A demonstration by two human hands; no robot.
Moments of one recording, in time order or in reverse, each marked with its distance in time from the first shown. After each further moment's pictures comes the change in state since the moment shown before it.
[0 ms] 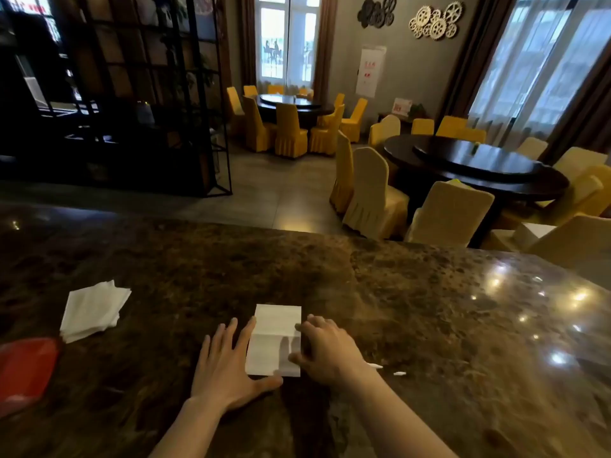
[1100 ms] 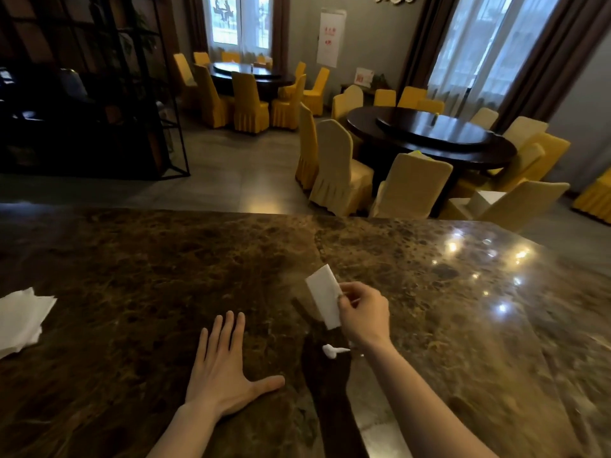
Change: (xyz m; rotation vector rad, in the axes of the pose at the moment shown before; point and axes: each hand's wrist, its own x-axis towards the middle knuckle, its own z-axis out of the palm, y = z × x) left_hand 0.027 0.041 0.038 -0.002 -0.077 0.140; right_hand -0.022 0.081 -0.048 0.546 0.558 0.476
